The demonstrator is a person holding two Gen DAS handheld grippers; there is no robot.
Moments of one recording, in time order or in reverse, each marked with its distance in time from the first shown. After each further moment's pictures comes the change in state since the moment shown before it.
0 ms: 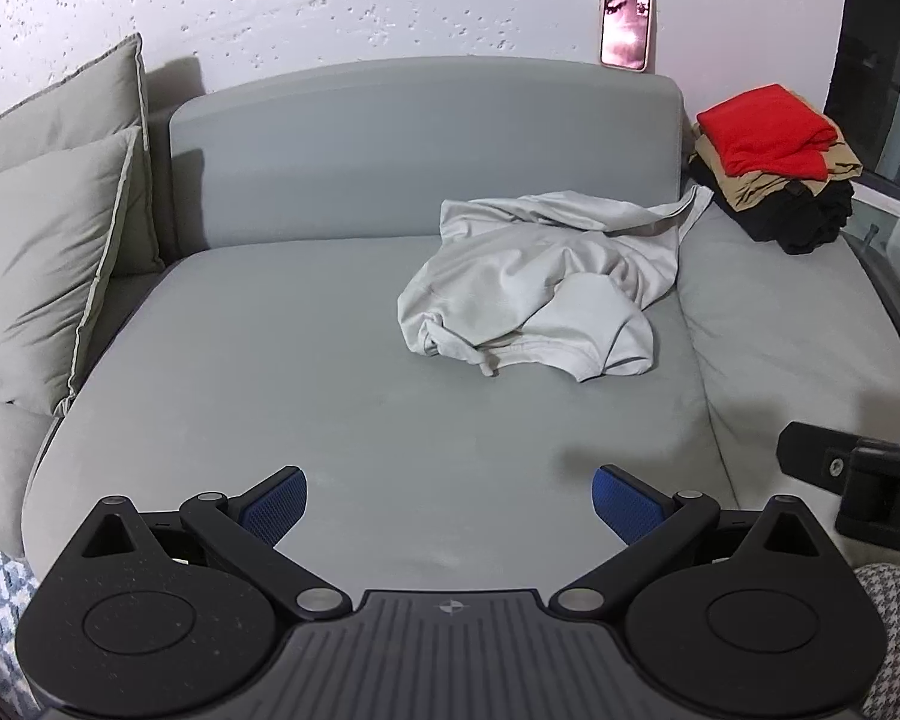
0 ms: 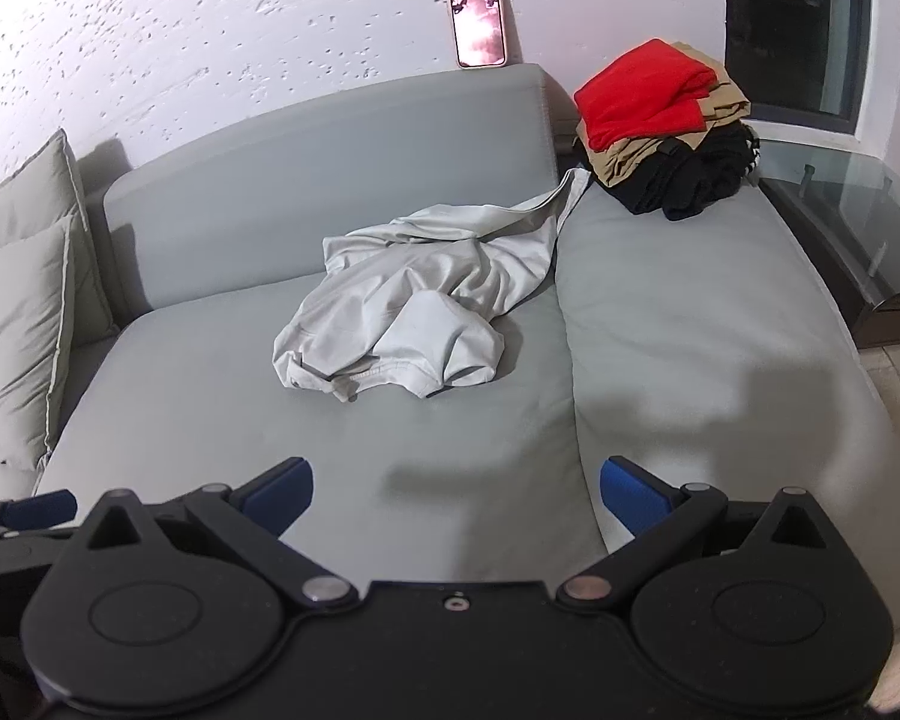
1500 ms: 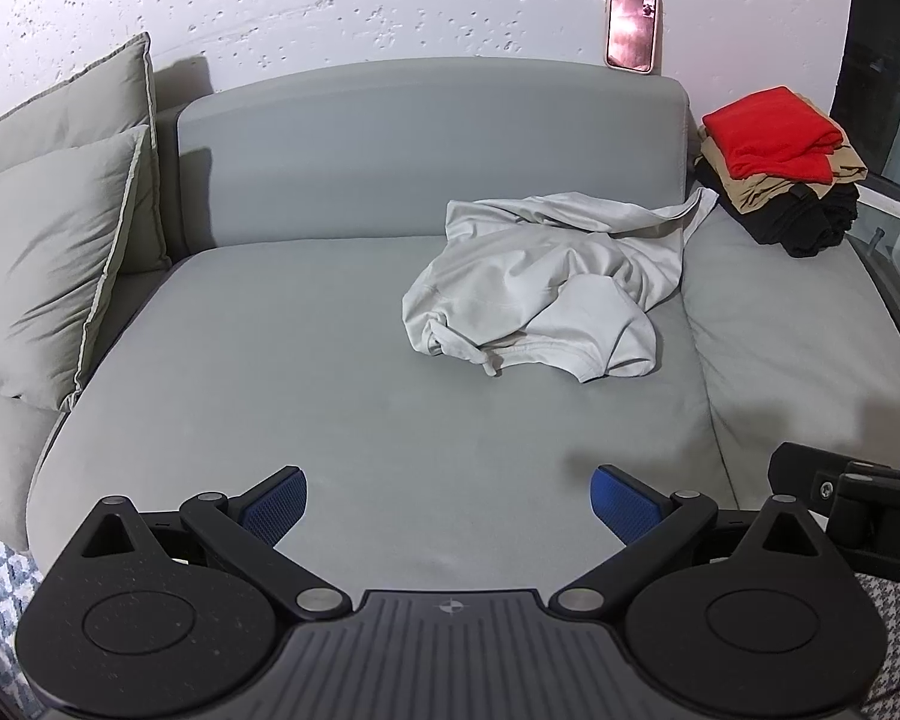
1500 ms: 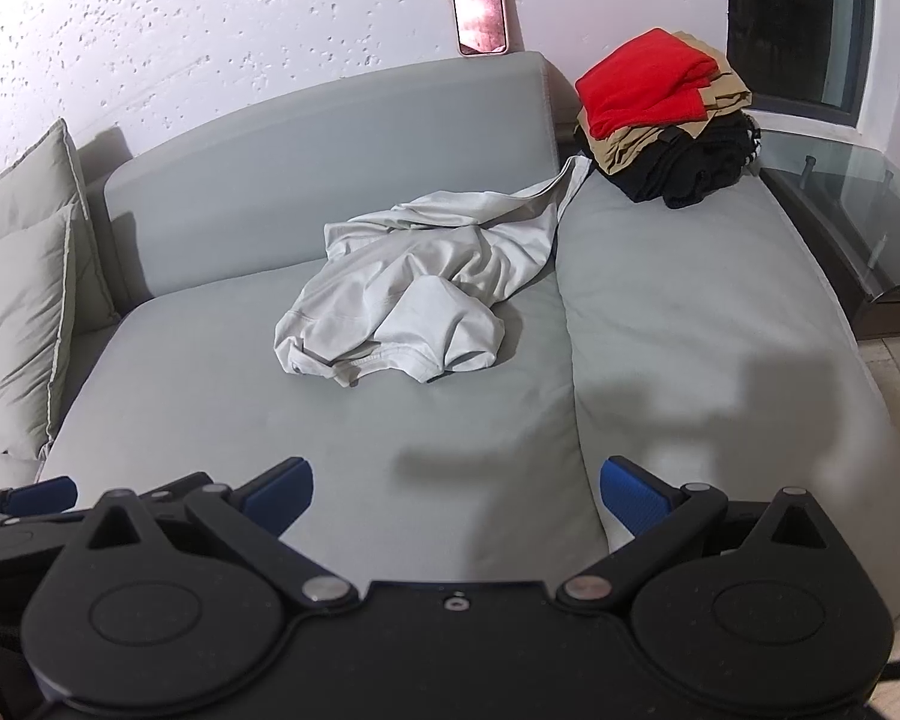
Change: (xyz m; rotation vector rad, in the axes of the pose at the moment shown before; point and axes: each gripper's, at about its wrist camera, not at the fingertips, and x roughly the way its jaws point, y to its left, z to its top) left arm -0.003 0.001 0.002 -0.003 0.009 0.032; right arm 0.000 0.003 -0.002 -0.003 0.040 0.001
